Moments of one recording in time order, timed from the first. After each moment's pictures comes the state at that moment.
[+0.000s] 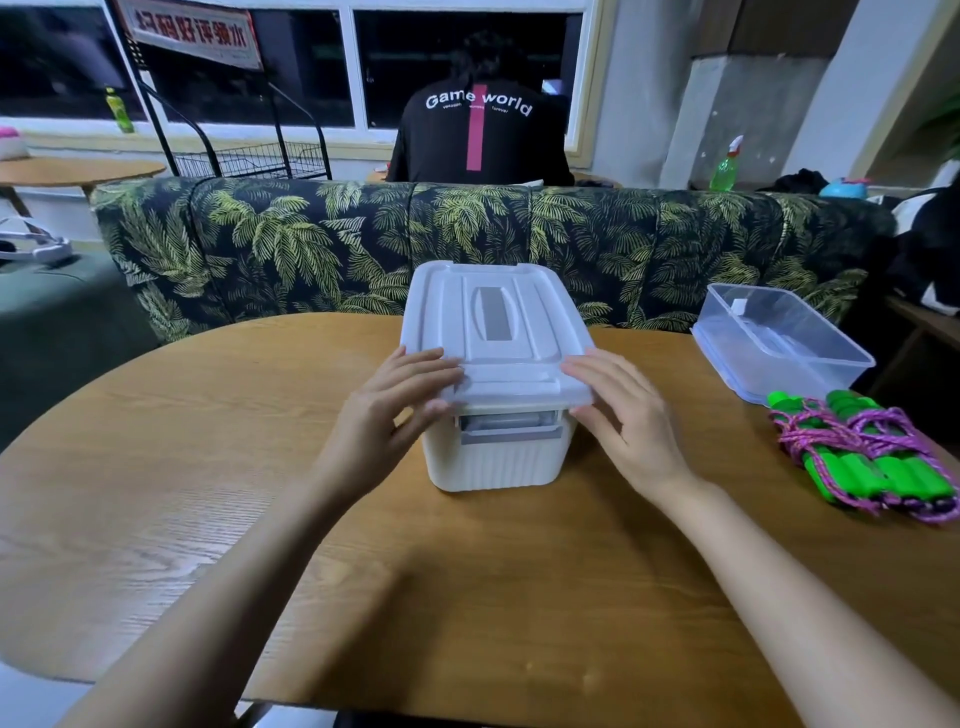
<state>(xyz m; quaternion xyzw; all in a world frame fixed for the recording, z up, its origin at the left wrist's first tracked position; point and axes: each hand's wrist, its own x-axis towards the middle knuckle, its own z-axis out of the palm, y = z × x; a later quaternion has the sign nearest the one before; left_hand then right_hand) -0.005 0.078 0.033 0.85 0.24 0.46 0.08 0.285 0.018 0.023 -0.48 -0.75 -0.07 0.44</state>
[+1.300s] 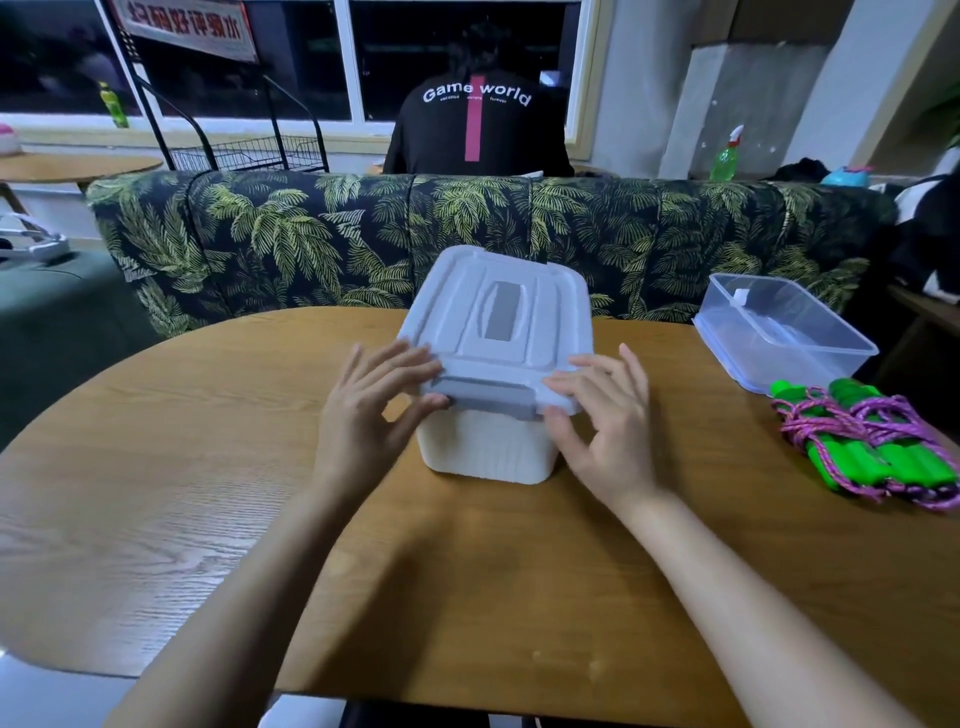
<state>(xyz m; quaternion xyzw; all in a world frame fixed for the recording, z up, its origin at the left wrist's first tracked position) -0.012 0.075 0.019 0.80 0.34 0.50 -0.01 0.236 0.009 0.018 -0.48 -0.69 -0.19 0.52</state>
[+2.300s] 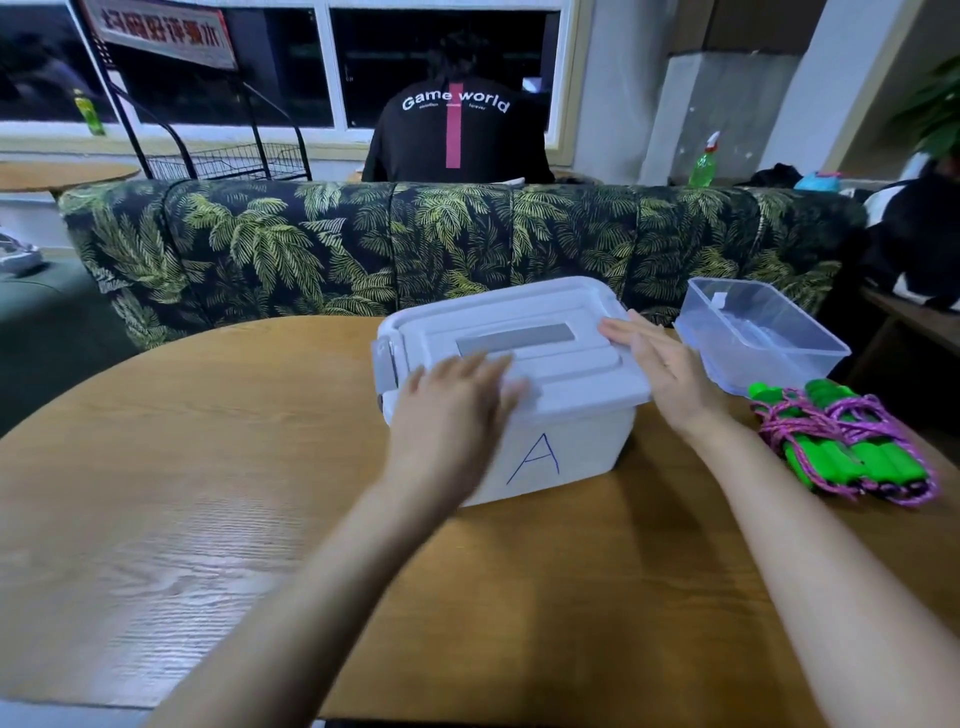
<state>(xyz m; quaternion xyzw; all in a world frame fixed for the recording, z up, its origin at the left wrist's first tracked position) 0.070 0.023 0.068 0.82 0.43 0.36 -0.05 0.338 0.035 0.049 -0.56 -0.66 0.09 0.49</state>
